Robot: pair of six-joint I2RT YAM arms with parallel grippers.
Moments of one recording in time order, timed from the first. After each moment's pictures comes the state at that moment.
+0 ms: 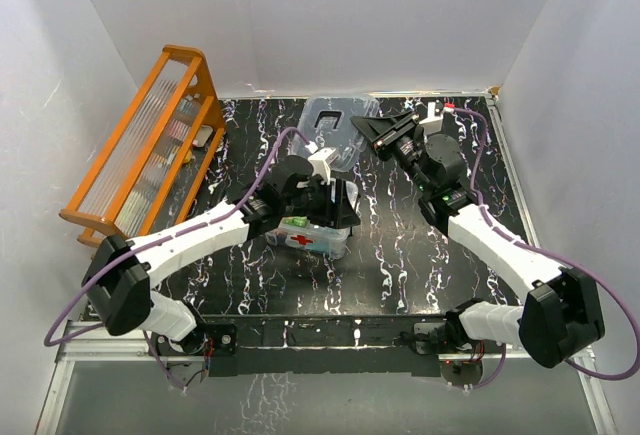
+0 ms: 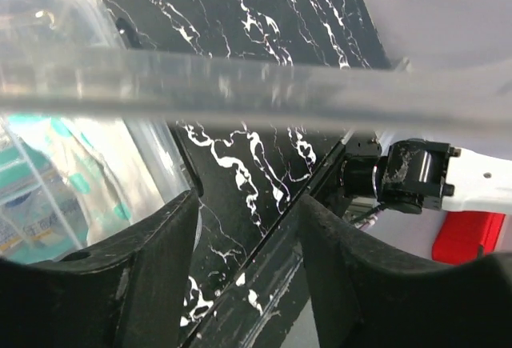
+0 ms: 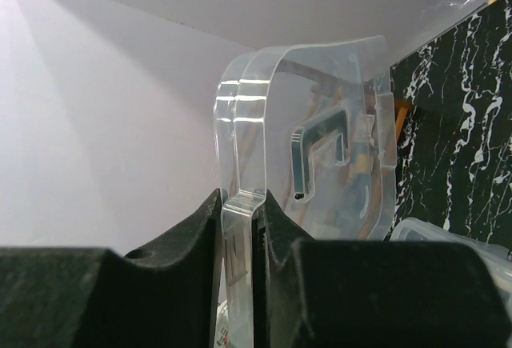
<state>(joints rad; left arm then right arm) -0.85 1.41 1.04 -0.18 0.32 -0.61 0.44 1.22 0.86 0.51 -0.12 1.28</state>
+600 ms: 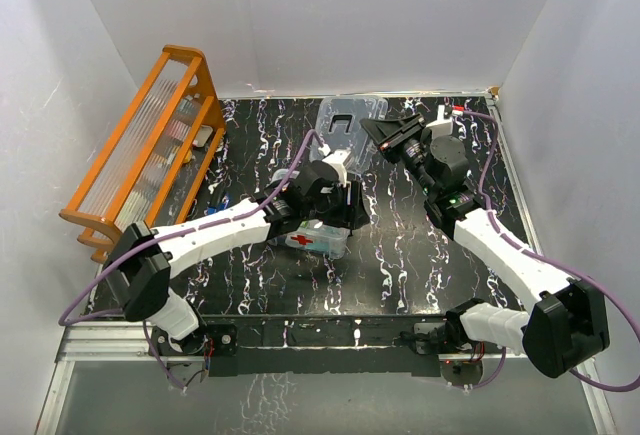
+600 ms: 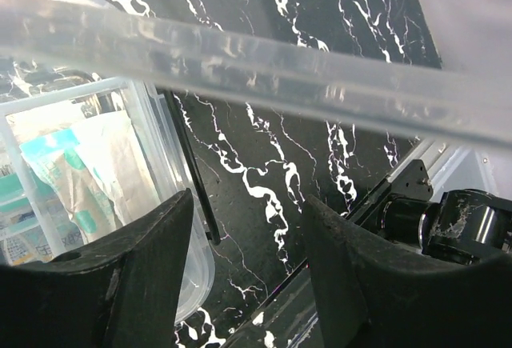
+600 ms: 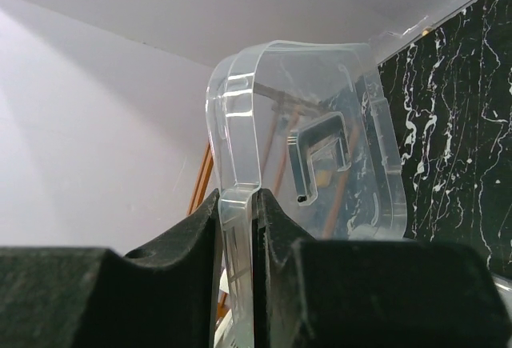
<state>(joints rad) -0.95 1.55 1.14 -0.21 0.07 -0.62 0.42 1.16 0.85 0.39 -0.05 1.19</state>
